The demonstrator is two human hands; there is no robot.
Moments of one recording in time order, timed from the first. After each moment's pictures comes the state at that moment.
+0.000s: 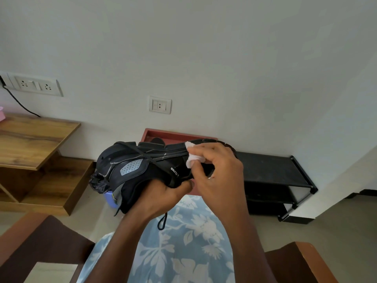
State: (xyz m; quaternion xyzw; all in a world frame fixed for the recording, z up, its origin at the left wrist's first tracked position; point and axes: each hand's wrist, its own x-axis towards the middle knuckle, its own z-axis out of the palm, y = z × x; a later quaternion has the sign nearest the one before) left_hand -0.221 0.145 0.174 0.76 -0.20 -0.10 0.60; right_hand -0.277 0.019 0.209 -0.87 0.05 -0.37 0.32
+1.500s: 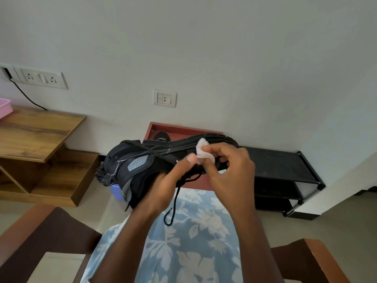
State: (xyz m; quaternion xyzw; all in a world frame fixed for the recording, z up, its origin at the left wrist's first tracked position) left_hand -0.229 0.143 0.181 0.62 -0.15 -0.21 0.74; right_hand -0.276 0.004 0.190 -0.86 0.12 -0.34 0.36
